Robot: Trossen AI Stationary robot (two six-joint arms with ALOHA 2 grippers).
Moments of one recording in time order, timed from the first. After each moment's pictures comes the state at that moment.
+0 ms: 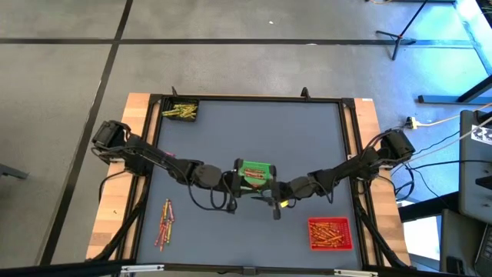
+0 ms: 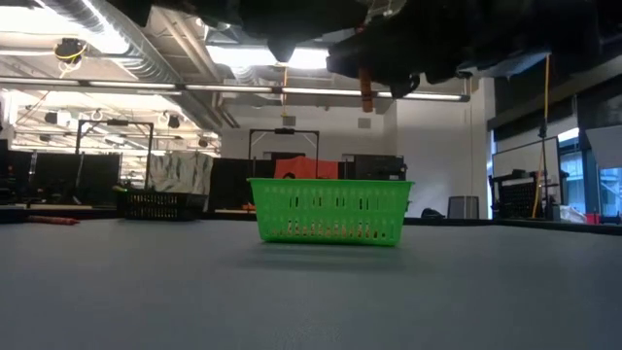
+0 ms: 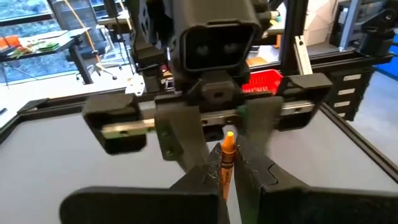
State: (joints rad) left arm -0.29 1.64 0.88 0.53 -0.20 0.06; right arm 0.39 1.67 0.72 0.73 0.28 -0.01
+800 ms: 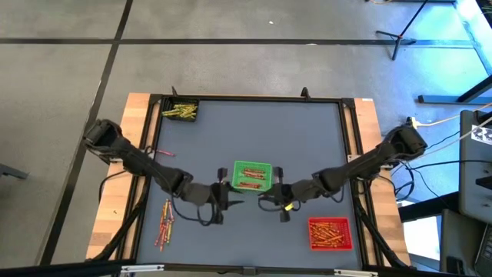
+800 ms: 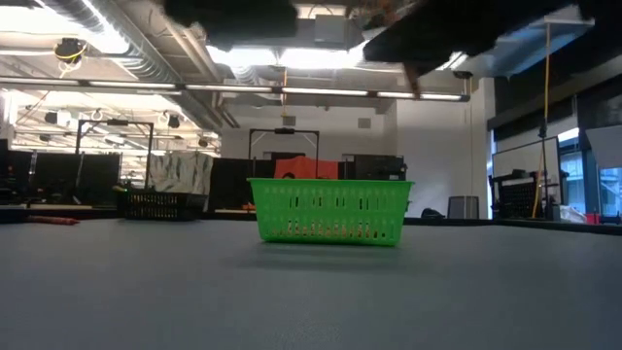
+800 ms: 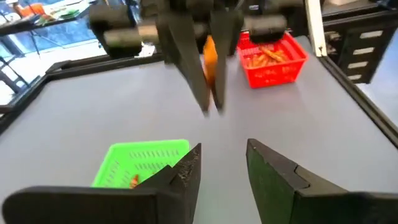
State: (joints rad) left arm -0.46 1.54 0.85 0.28 -0.48 -0.05; right arm 0.43 1.52 0.79 0.30 0.29 0.00
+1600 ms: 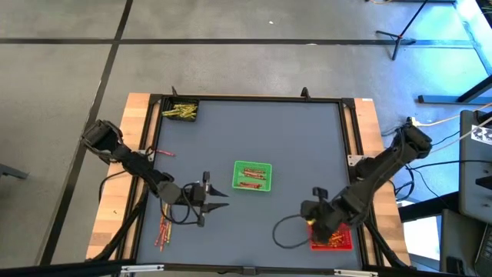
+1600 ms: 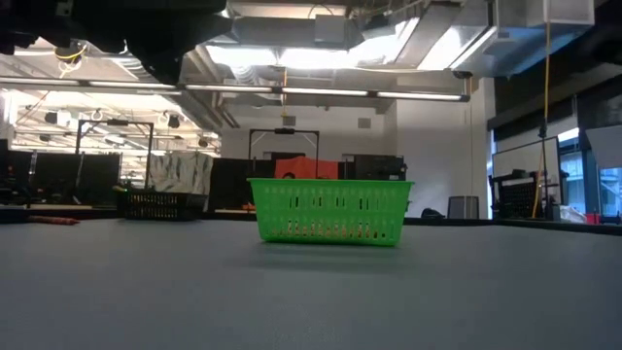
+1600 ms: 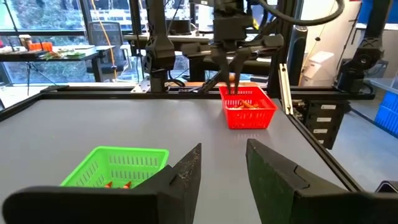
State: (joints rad) left arm -0.59 1.54 0.45 1.02 -0.59 -0.08; right arm 0.76 1.47 1.06 -0.82 0.14 0.87
